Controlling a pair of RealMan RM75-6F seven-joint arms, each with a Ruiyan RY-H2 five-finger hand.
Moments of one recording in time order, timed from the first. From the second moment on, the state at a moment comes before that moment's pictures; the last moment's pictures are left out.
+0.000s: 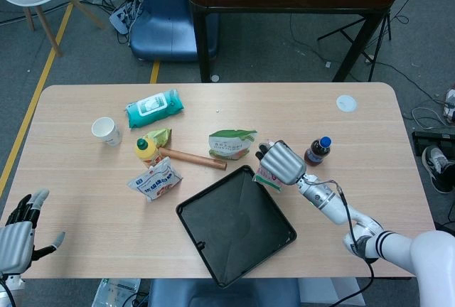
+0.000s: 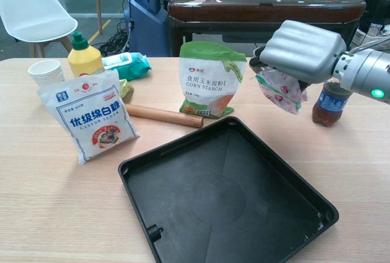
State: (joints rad) left arm 0.00 -1.21 -0.04 -1.67 1.46 1.54 0.06; right arm 0.81 -1.58 0.02 -1.05 -1.63 1.13 -0.57
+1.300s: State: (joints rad) left arm 0.01 -1.22 -0.04 -1.62 1.45 1.54 -0.01; right arm 0.86 -1.93 0.08 -0.75 -1.68 1.21 -1.17
